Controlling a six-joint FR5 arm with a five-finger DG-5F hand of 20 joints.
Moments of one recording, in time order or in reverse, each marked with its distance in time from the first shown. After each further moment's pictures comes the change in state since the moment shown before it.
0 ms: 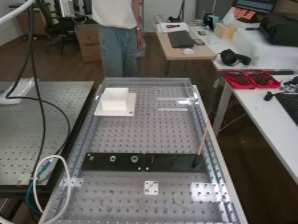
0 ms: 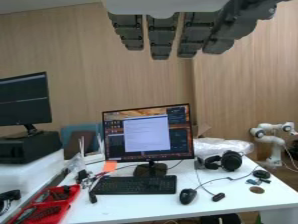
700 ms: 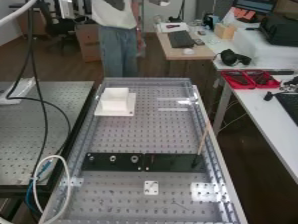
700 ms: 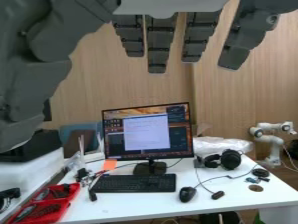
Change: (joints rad) arm 0.011 0.009 -0.017 0.005 0.016 -0.004
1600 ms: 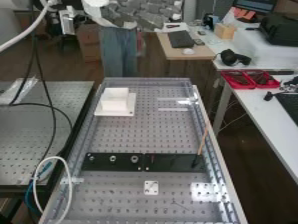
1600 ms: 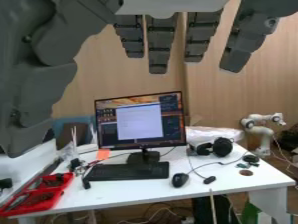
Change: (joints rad) arm 0.010 0.003 -0.080 0.044 0.043 0.005
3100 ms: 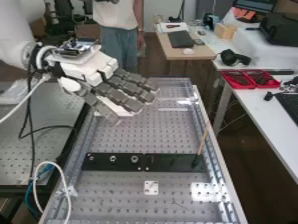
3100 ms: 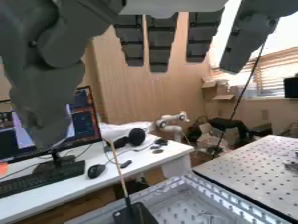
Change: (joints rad) arm 0.085 -0.039 -0.381 0.460 0.531 0.072
